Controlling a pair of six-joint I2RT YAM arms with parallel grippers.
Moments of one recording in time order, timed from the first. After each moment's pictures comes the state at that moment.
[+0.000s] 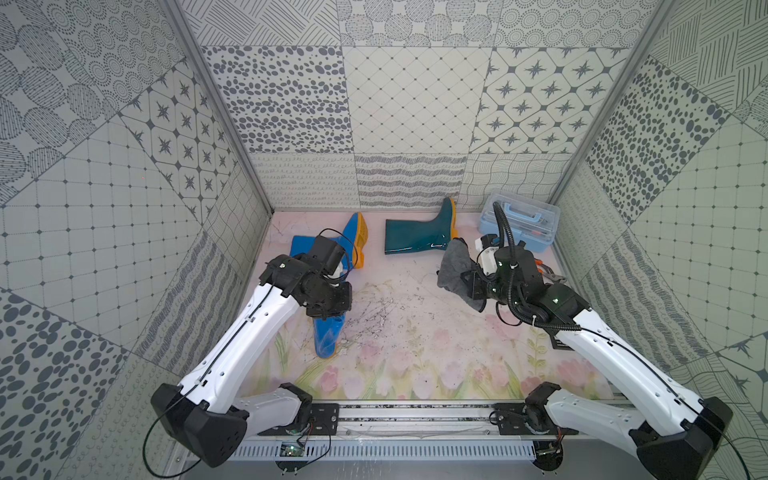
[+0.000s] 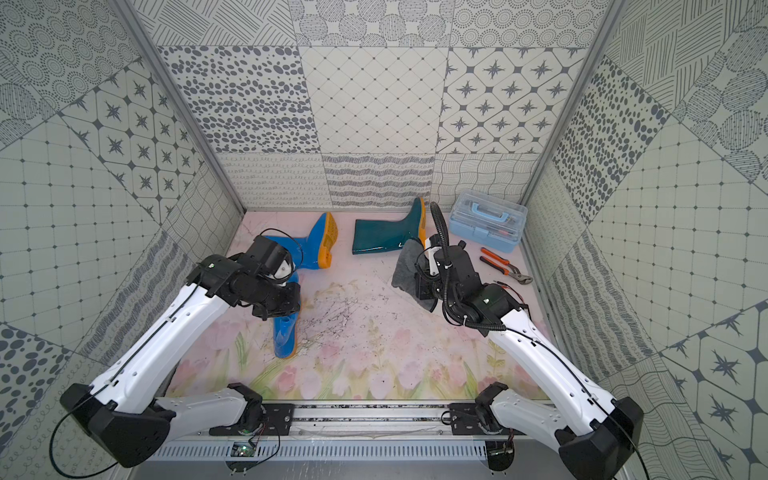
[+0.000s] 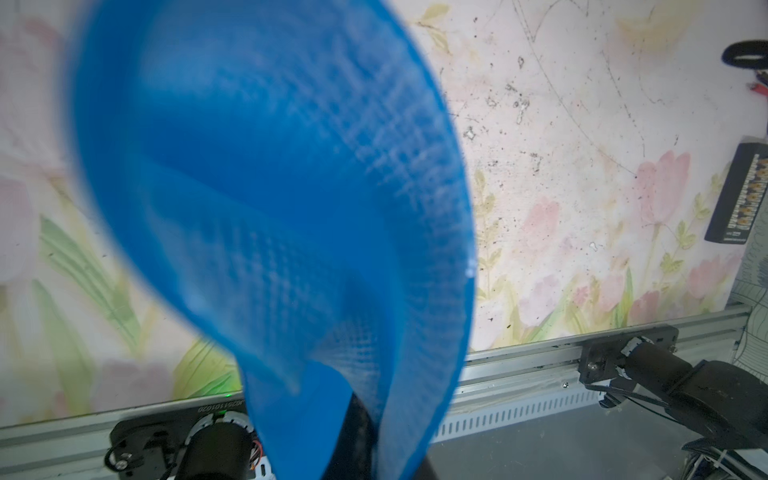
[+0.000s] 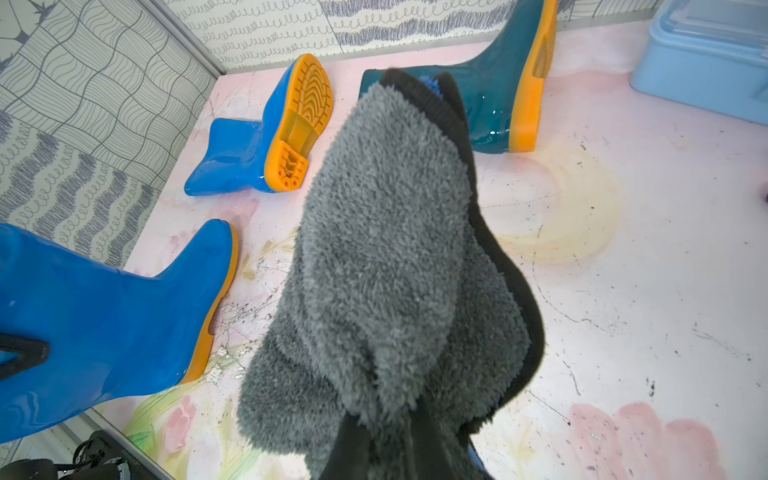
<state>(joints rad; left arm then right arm) -0.52 1.23 1.30 -1.32 0.12 -0.55 0.57 1.04 1.04 -0.64 0.02 0.43</state>
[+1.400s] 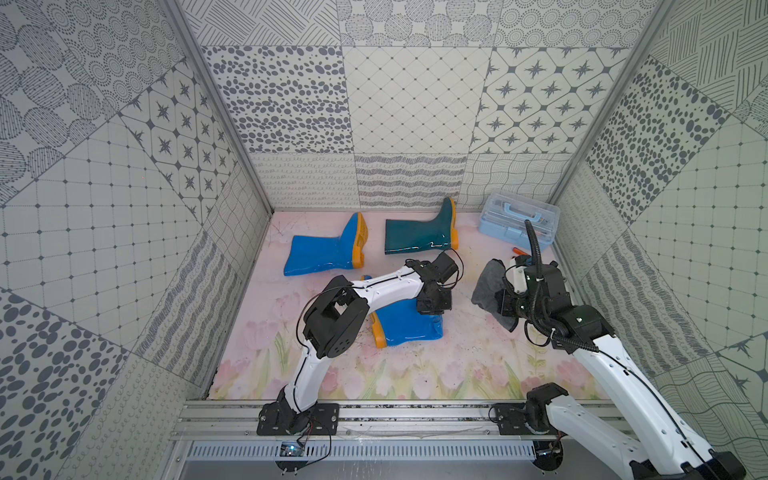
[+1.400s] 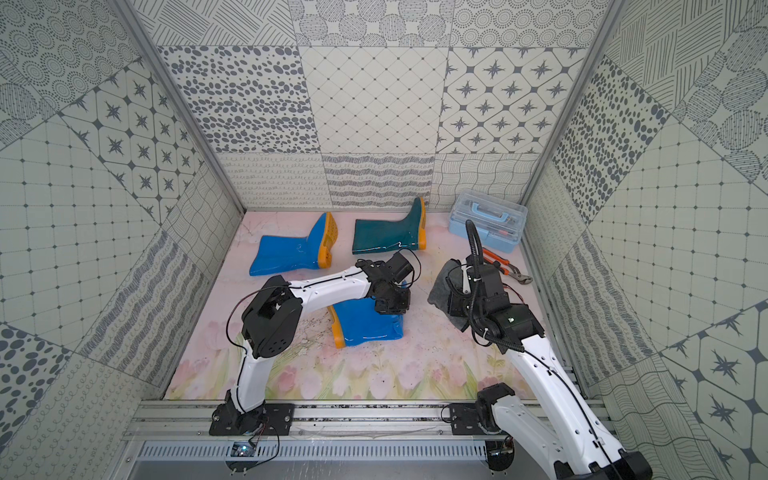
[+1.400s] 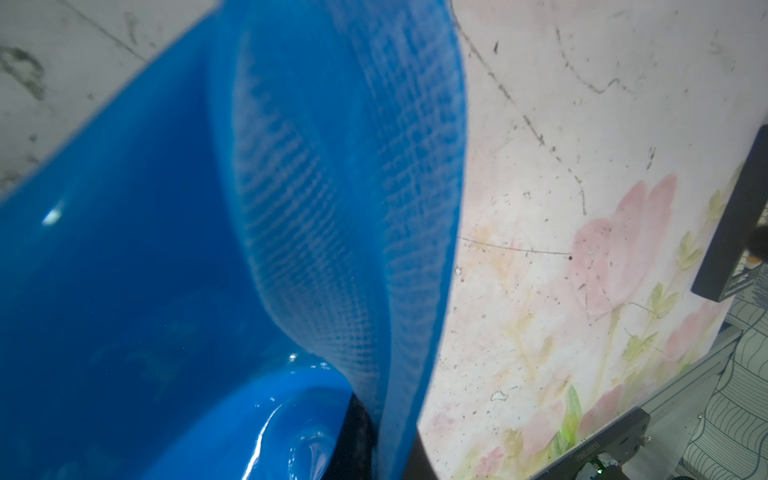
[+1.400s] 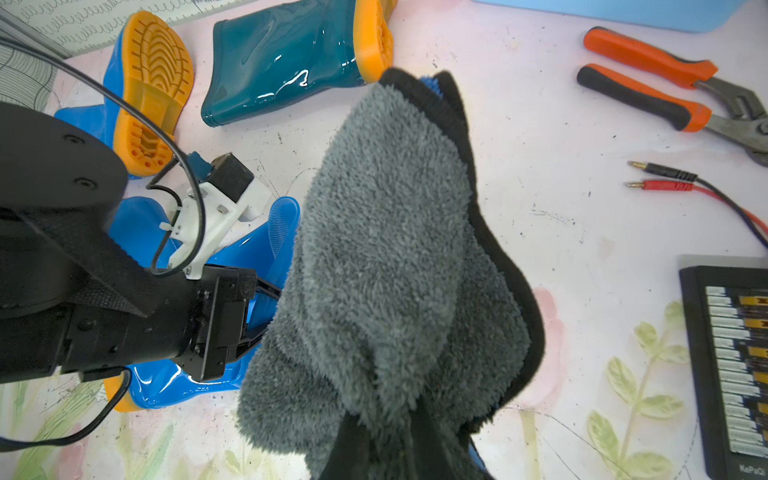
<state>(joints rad) -0.92 2.11 1.63 -0.73 0.21 -0.80 0.33 0.88 0.86 -0.79 0.01 0.38</state>
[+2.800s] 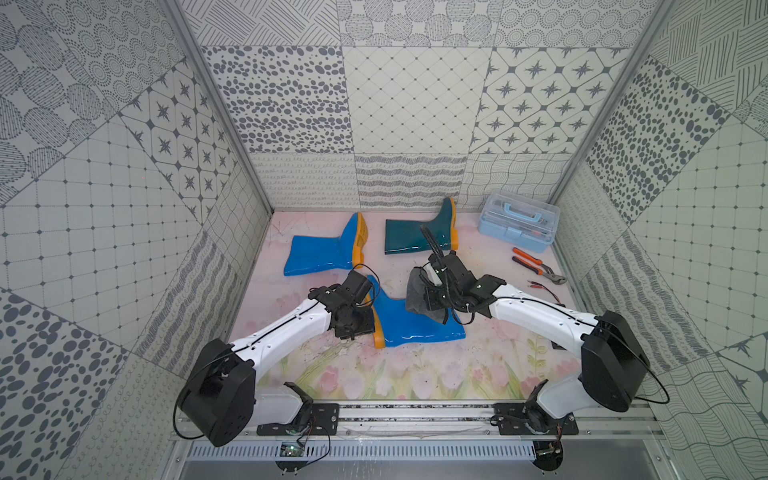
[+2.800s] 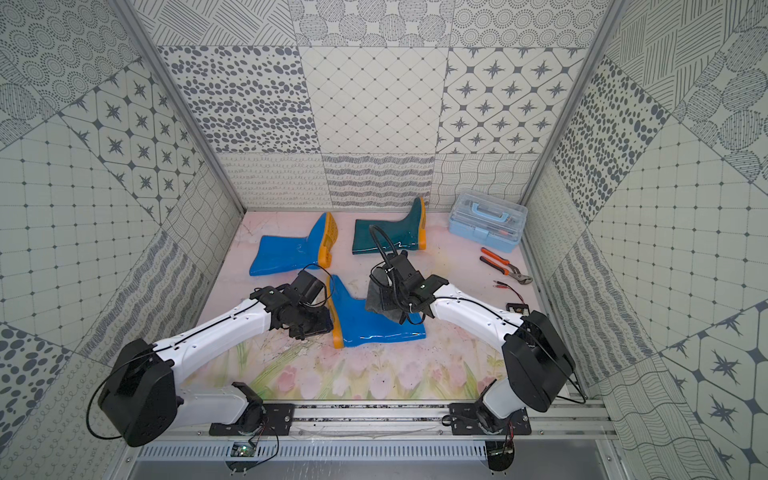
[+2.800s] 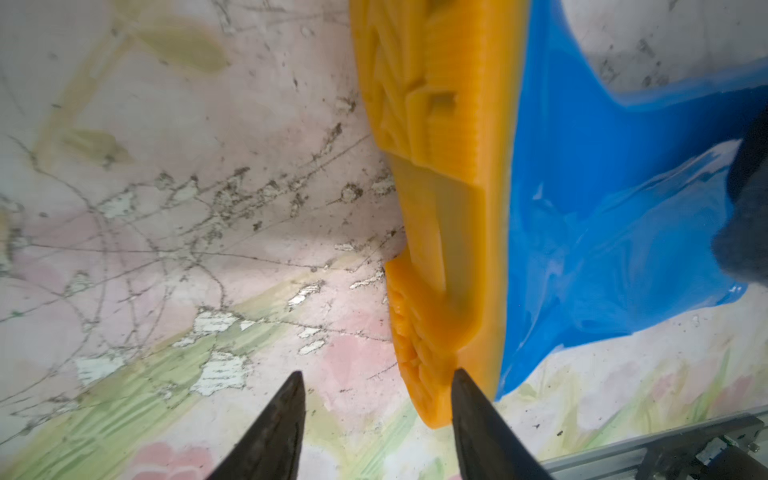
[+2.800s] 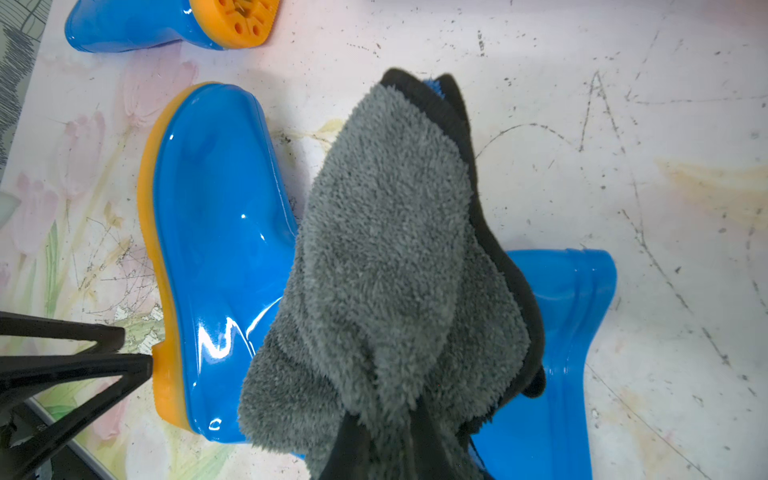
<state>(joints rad) -0.60 1.31 0.81 -0.76 0.14 -0.72 0.76 1.51 1.05 -0.46 0.01 0.48</state>
